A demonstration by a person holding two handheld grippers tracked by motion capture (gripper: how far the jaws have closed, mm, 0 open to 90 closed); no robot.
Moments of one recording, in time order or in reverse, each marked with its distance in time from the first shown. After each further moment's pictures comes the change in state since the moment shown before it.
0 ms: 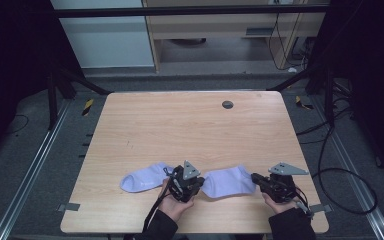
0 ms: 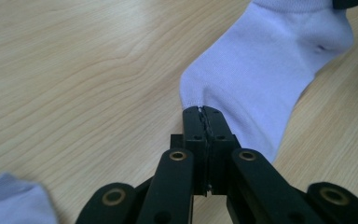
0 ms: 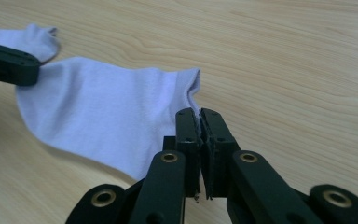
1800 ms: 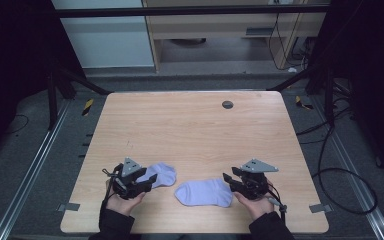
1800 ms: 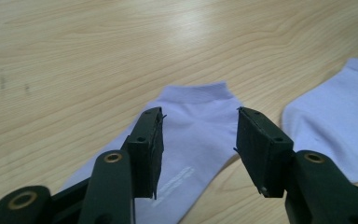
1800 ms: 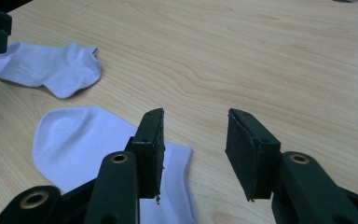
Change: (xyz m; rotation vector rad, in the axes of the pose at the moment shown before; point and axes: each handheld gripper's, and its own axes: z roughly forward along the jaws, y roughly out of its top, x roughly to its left) left arm 0.100 -0.059 -0.083 -0.056 0.202 -0.156; right arm 0.054 0.024 0.037 -0.043 0.031 -0.065
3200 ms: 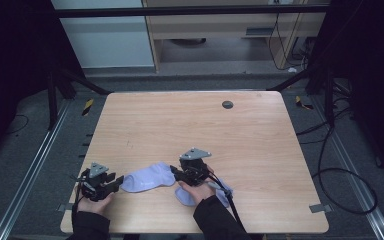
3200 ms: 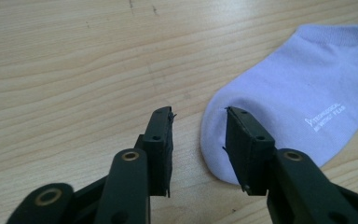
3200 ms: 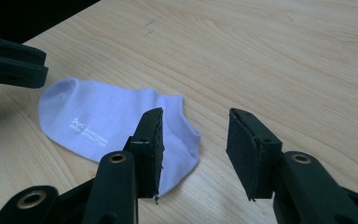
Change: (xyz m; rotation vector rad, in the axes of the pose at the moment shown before) left arm 0.075 -0.048 -0.014 0.078 0.130 -0.104; right arm 0.096 0.049 0.118 0.027 0.119 -0.040
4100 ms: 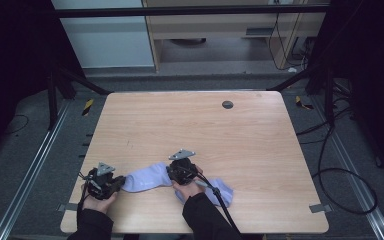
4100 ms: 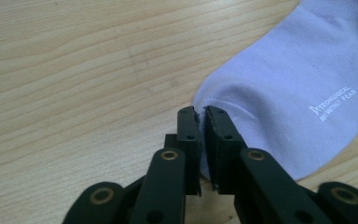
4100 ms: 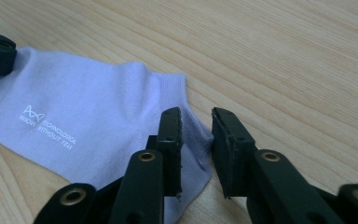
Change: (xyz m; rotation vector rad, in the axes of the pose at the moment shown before) left arm -0.002 0.000 0.017 0.062 -0.035 0.014; right arm 0.006 -0.009 0.050 0.104 -0.041 -0.017
